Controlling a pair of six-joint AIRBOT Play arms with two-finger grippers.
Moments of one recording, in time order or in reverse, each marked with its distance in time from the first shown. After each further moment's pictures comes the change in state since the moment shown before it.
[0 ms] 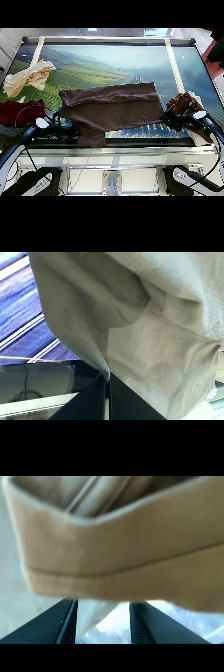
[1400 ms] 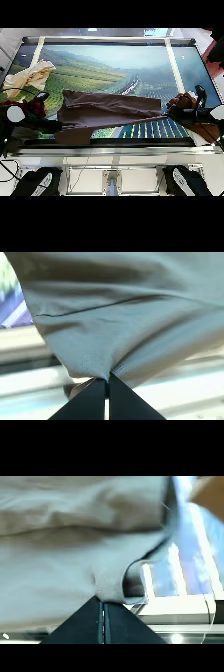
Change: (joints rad) left arm 0.001 0.269 0.370 0.488 -0.452 -0.056; right arm 0.130 0.364 0.181 -0.175 0.377 -0.139
